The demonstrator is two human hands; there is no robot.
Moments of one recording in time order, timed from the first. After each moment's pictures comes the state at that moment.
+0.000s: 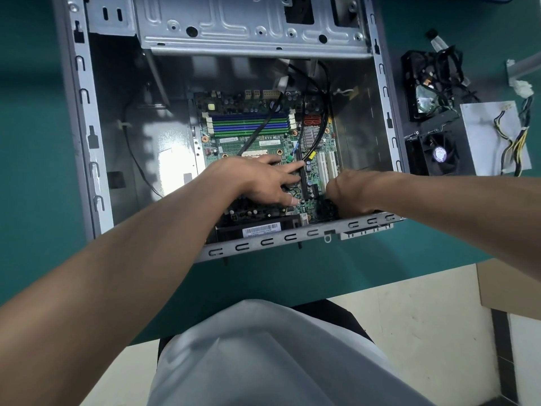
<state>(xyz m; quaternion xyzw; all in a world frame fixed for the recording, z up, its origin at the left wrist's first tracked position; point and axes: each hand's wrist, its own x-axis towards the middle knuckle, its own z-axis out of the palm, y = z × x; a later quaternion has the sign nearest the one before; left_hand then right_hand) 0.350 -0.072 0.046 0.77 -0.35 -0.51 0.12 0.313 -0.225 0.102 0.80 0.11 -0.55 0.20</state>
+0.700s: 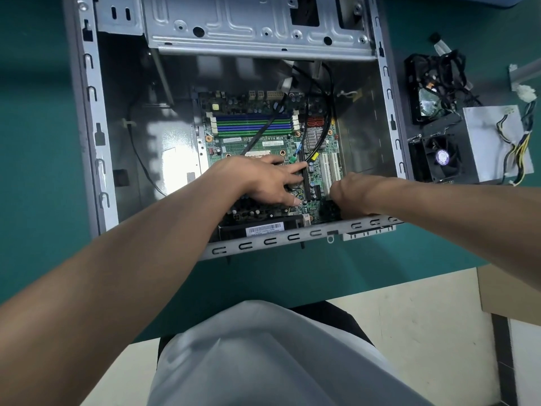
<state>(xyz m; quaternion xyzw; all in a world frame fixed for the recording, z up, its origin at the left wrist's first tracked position) 0.351 -0.072 0.045 0.78 -0.36 -0.51 0.12 0.311 -0.226 0.097 0.81 0.07 -0.55 0.19</state>
